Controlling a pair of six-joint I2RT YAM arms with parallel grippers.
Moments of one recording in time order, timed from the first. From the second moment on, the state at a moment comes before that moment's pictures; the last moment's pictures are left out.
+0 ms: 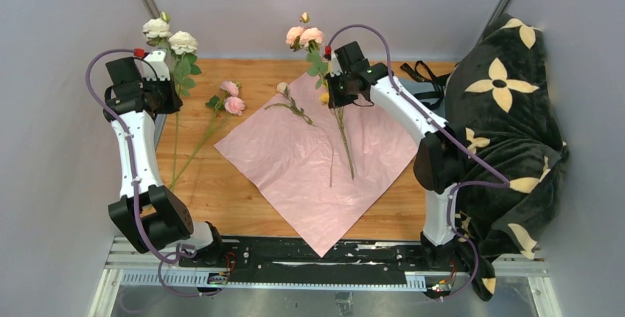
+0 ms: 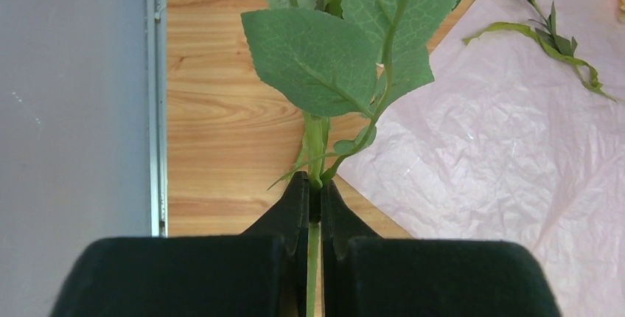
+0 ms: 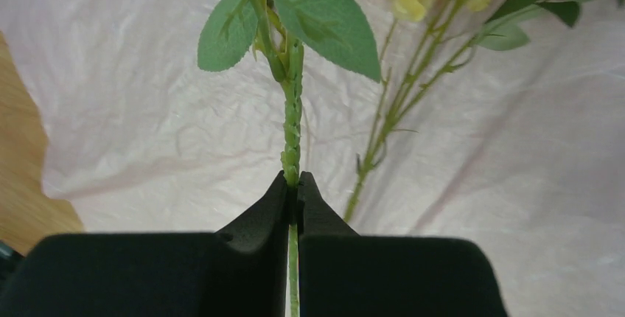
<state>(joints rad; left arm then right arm) 0.42 1.38 1.41 -0.72 0.39 0.25 0.53 1.97 1.88 -0.79 -0.12 0.08</state>
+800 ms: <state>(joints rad) 0.42 1.32 1.40 -0.76 0.68 0.19 0.57 2.10 1.81 -0.62 0.01 0.32</state>
